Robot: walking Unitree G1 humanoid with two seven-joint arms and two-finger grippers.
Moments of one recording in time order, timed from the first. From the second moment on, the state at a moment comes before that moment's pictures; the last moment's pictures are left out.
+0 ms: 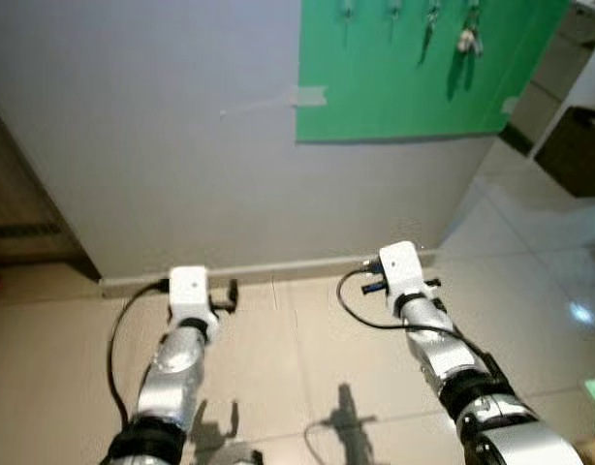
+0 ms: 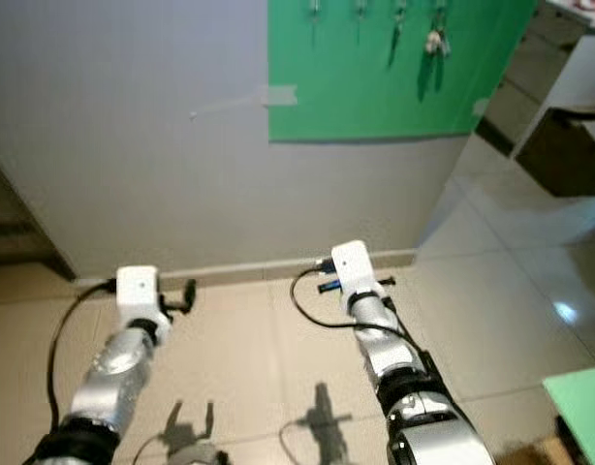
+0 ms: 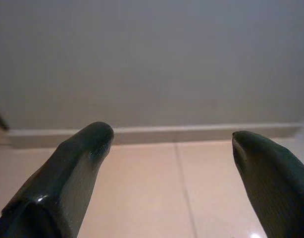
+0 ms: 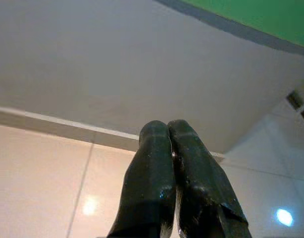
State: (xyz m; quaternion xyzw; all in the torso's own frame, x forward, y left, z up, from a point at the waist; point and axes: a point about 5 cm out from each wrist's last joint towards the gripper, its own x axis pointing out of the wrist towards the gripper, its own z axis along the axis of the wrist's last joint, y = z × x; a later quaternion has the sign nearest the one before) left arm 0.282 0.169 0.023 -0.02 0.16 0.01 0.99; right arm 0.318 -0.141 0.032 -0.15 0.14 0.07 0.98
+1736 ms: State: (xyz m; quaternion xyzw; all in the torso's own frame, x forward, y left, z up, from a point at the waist) left arm 0.268 0.162 0.079 0.01 0.09 0.00 1.00; right arm 0.280 -0.175 0.073 -0.15 0.05 0.03 0.99
